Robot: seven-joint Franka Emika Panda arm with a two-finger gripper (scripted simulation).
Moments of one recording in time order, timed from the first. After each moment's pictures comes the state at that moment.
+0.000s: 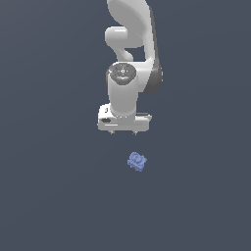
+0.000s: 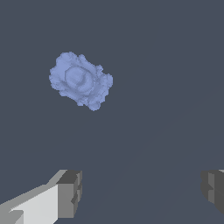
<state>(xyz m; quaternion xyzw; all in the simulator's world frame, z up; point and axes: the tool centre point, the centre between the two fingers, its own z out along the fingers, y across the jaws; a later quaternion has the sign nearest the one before) -0.018 -0.008 0.153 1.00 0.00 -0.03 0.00</state>
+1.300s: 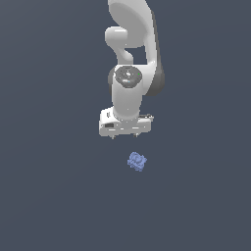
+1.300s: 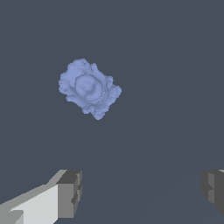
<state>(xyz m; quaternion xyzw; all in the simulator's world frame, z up) -0.001 -0.003 0.152 1.00 0.06 -0.02 0.02</state>
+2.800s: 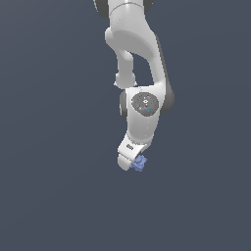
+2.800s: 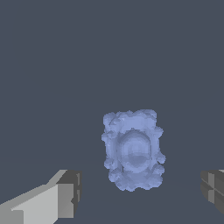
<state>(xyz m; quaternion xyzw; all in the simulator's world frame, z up) 0.059 0.047 0.108 0.89 0.45 0.00 0.00</state>
